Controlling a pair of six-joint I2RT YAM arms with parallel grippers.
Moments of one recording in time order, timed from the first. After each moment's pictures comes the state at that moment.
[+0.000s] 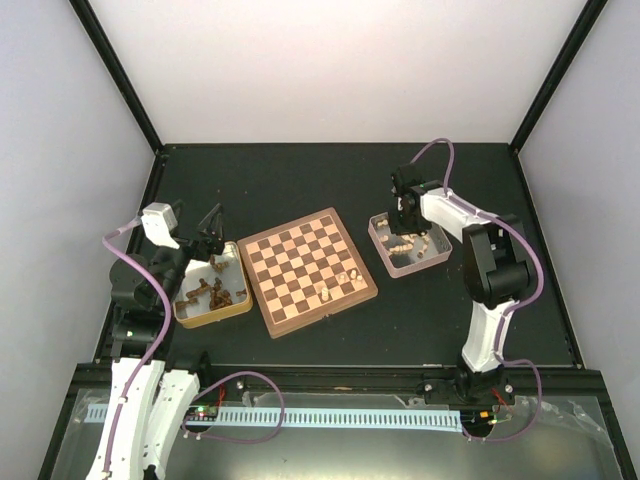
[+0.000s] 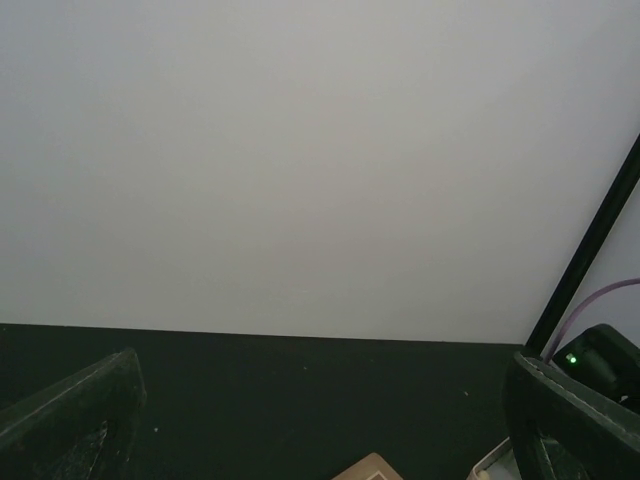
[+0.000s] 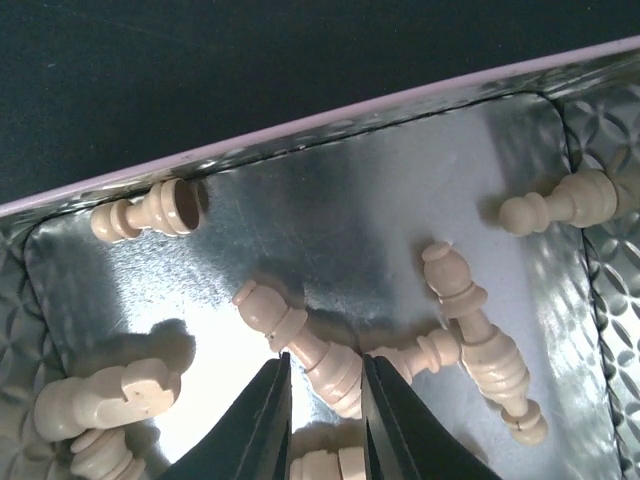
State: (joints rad) left arm -0.04 0.46 0.65 -0.08 0.24 -0.31; right arm 0.32 1.92 1.37 -0.70 0.11 0.19
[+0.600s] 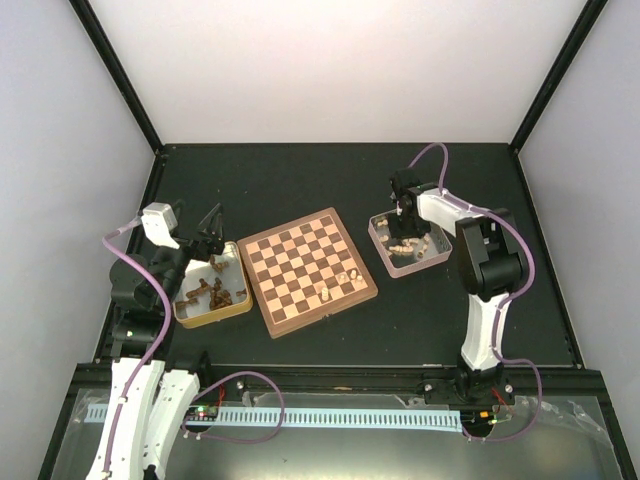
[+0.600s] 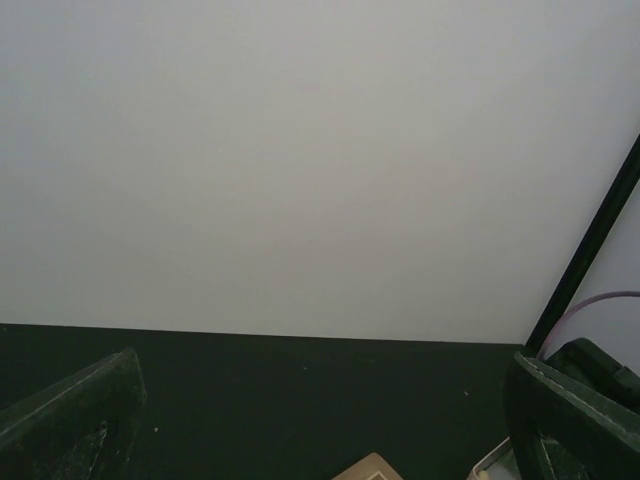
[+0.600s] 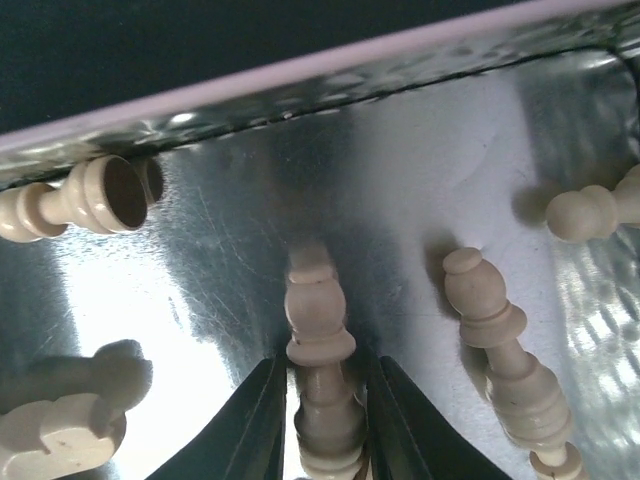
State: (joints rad) left arm -0.04 0.46 0.65 -0.08 0.24 -0.31; right arm 0.31 2.00 1.39 -0.71 0.11 0.16
